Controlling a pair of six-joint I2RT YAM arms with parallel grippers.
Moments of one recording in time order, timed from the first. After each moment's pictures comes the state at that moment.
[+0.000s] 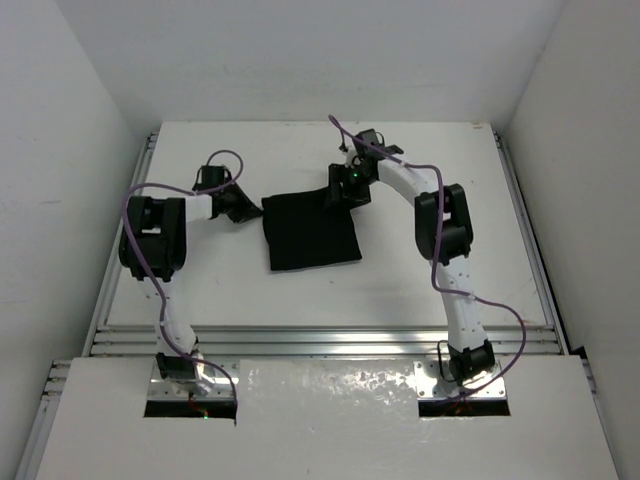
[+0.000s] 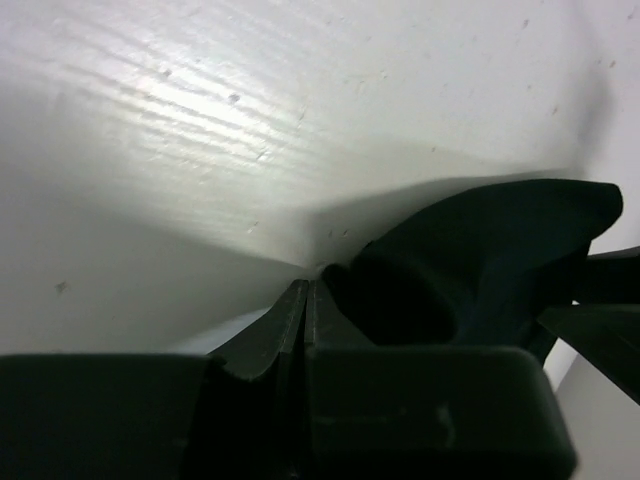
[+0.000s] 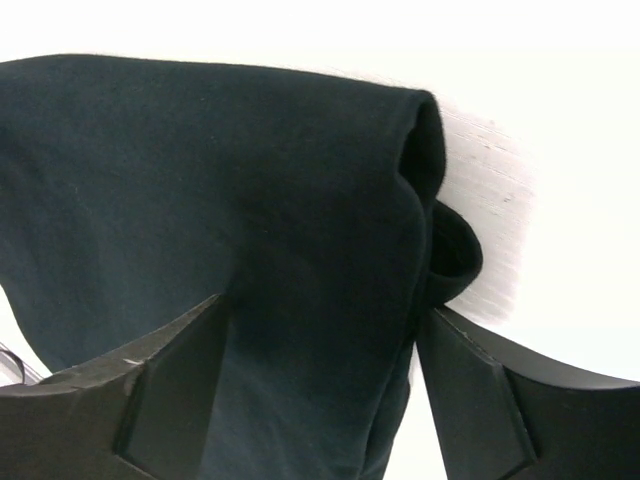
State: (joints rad) left arm -0.01 2.02 1.18 -0.06 0.34 -0.75; right arm 0.34 2.45 2.02 -0.68 -0.41 0.26
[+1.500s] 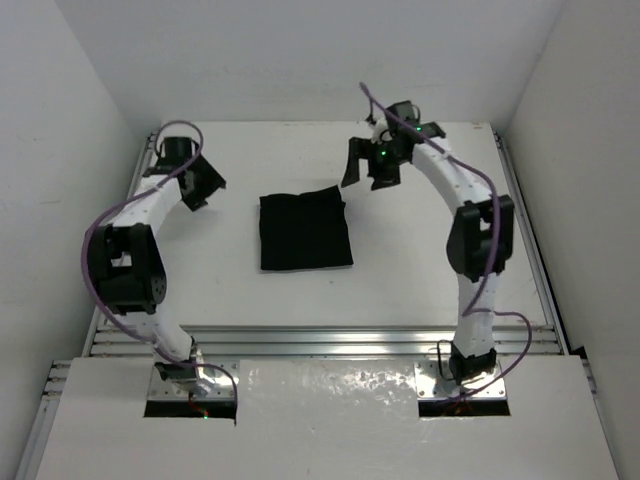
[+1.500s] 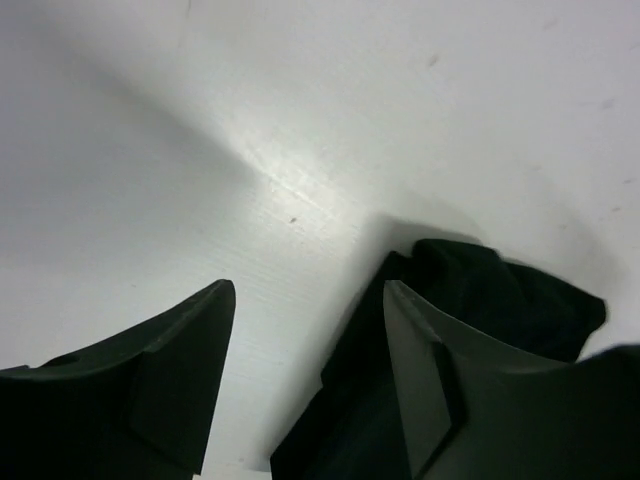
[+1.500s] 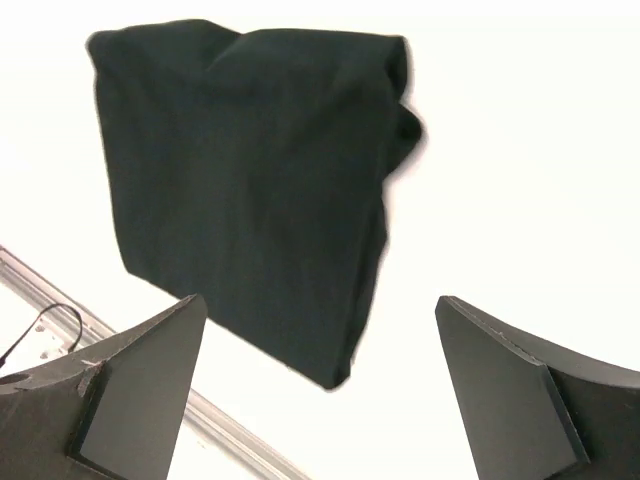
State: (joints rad) left arm 0.09 1.77 1.27 -0.43 0.03 -0.72; right arm 0.29 2.18 1.93 -0.80 -0.43 0.24
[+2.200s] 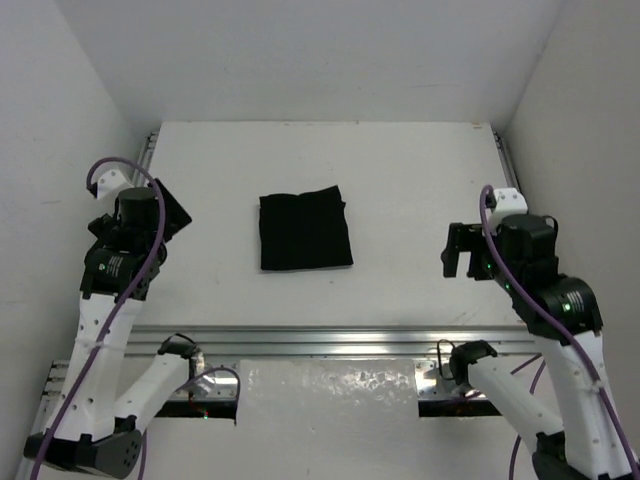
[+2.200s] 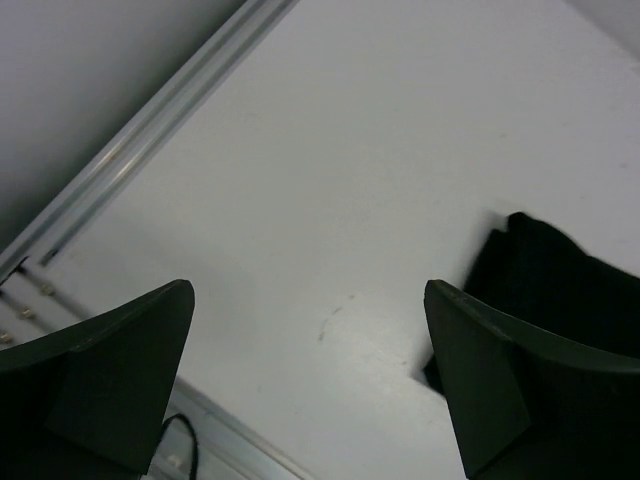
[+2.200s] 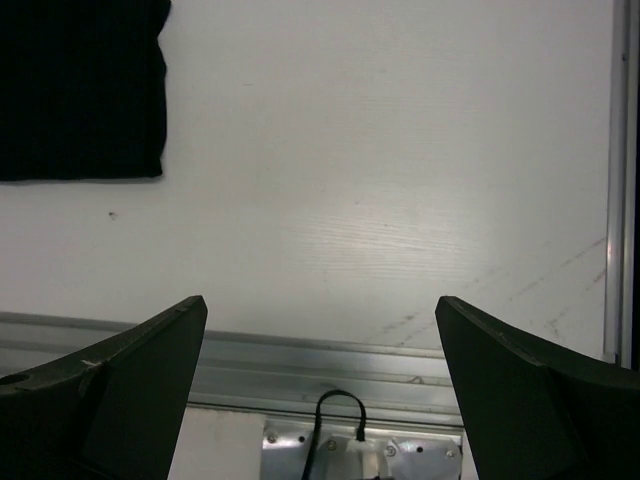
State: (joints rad) left arm -0.08 0.85 1.14 -0.87 -0.54 -0.56; right arm 0.24 0.75 1.14 -1.04 0.13 0.14
